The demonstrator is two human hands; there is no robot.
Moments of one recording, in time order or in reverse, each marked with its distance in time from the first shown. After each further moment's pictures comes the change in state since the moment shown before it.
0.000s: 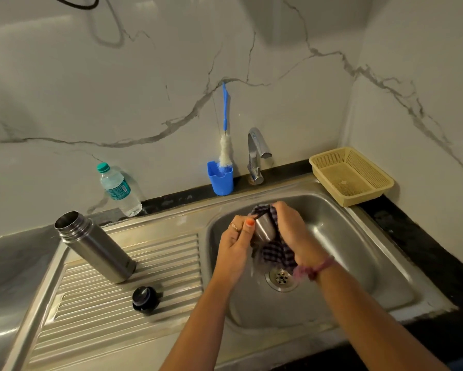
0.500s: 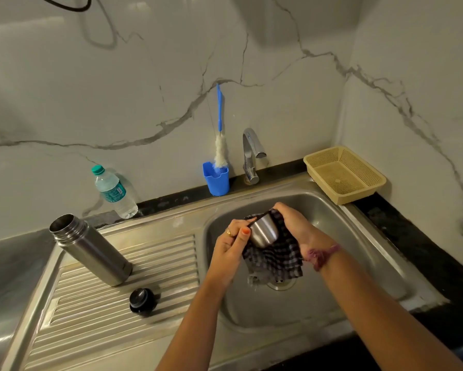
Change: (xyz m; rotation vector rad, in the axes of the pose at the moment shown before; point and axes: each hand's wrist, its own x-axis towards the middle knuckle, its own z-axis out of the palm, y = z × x) left_hand -0.001 -0.009 -0.012 0.035 -0.106 0.052; right_hand 0.021 0.014 -0.021 0.235 -0.237 0.347
